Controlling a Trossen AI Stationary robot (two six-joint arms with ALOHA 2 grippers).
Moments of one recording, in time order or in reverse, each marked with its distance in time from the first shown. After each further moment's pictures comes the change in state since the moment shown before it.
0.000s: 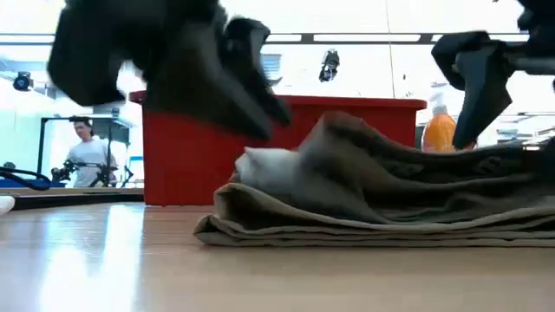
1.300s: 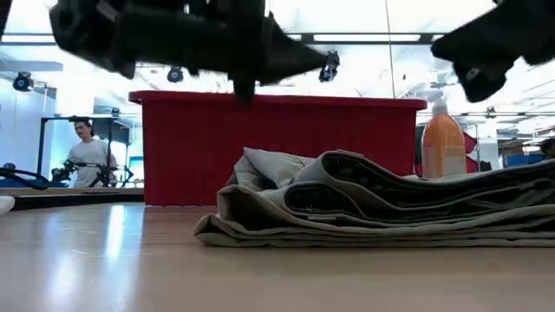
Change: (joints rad) left arm 0.258 0.014 -0.345 1.059 0.052 -0.206; right arm -0.083 -0.348 -0.568 1.069 0.156 0.117
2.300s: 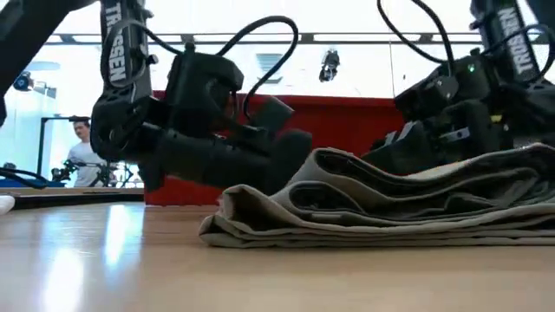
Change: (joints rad) left arm 0.068 0.443 0.079 0.223 0.046 -0.107; right arm -0.717 0.783 -0.027 0.793 -0.916 -0.207
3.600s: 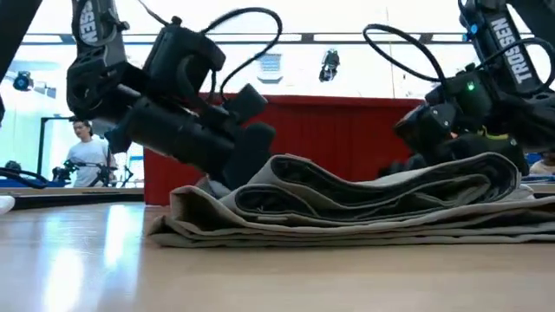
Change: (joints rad) left arm -0.004 -0.270 -0.157 -0.306 -0.113 0.011; right arm 0.028 0.079 -0.021 -0.028 0.106 0.031
